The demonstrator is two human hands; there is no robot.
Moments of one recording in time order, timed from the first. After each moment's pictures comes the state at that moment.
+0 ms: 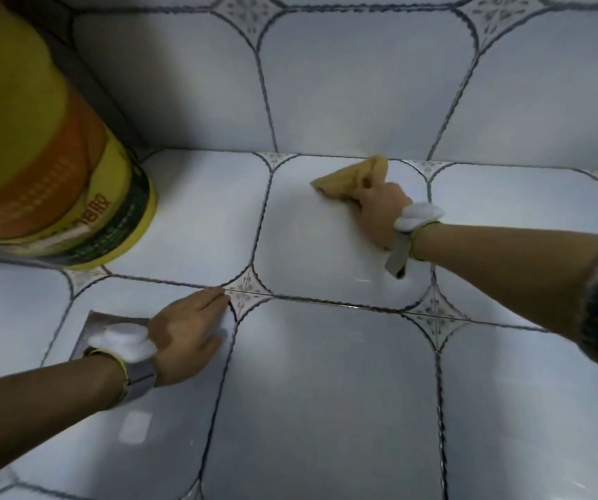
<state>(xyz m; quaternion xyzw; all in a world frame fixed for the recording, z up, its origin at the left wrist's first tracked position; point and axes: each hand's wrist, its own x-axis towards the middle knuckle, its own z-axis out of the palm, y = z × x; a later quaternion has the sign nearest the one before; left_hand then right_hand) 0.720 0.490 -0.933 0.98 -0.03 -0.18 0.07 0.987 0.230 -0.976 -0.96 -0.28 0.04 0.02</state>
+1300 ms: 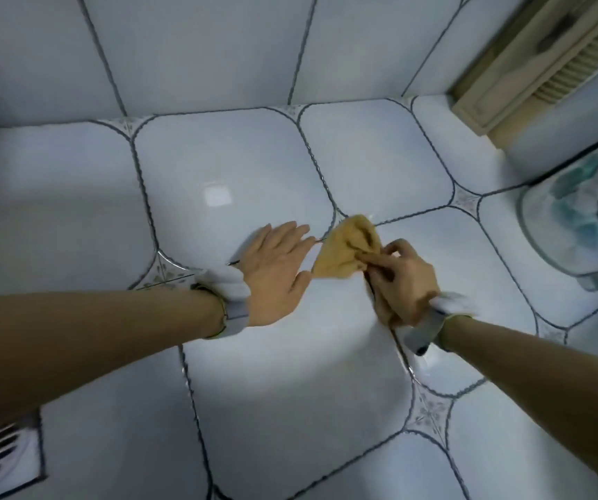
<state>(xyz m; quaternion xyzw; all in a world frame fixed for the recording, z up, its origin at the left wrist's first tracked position) 0.785 0.372 -0.982 0.91 -0.37 -0.06 0.15 0.719 0.121 -0.981 -0.99 0.03 -0.07 0.12</state>
